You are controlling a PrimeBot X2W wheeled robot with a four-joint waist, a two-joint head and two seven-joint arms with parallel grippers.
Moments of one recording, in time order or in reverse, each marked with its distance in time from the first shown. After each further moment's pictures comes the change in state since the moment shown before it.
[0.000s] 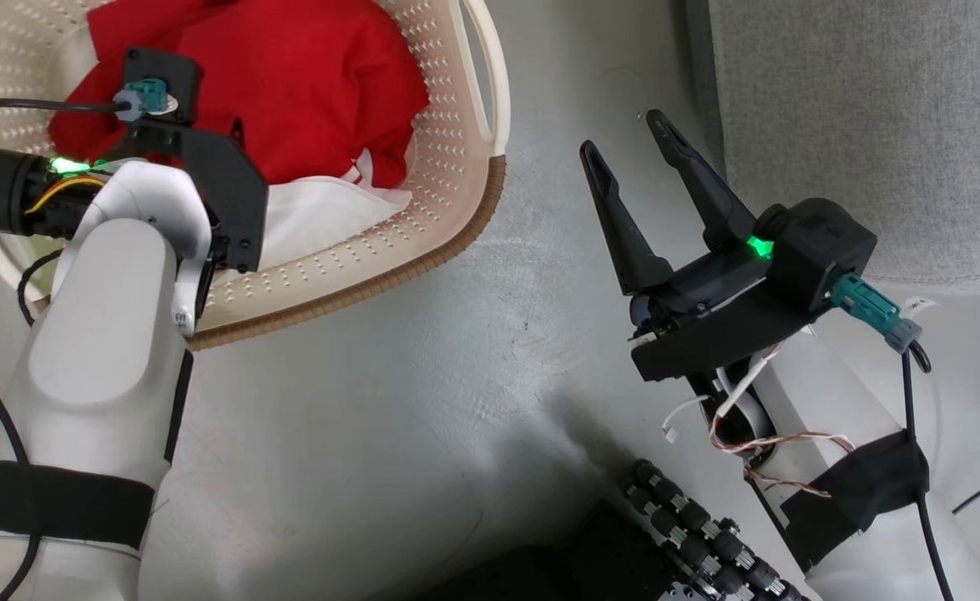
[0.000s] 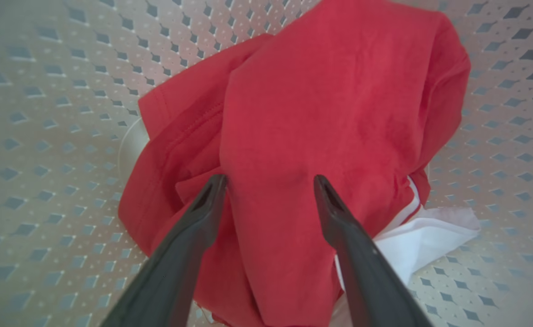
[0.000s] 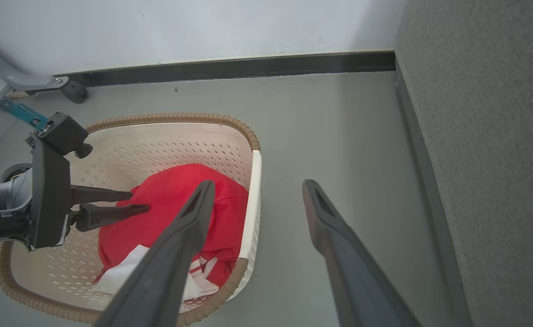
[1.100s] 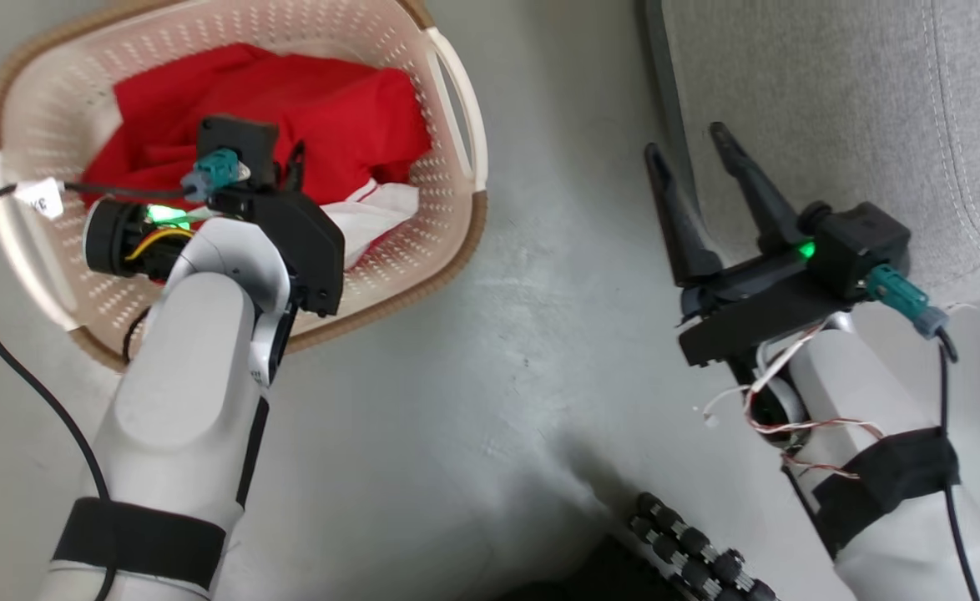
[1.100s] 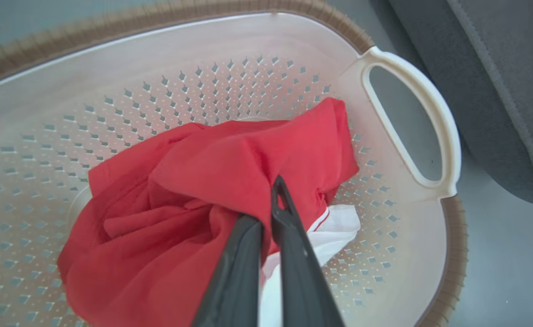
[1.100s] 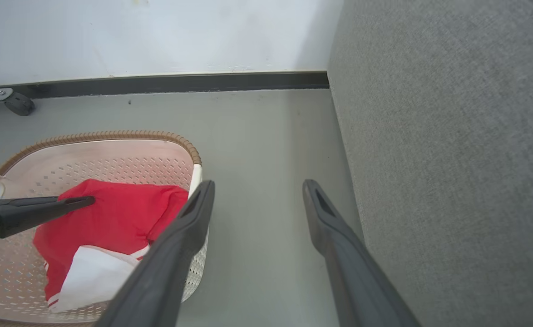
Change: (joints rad) left arm 0.088 -0.095 -0.002 0.007 -0.056 -0.038 -0.211; right arm -0.002 -0.020 -0.086 0.119 -0.020 -0.018 0.000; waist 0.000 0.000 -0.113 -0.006
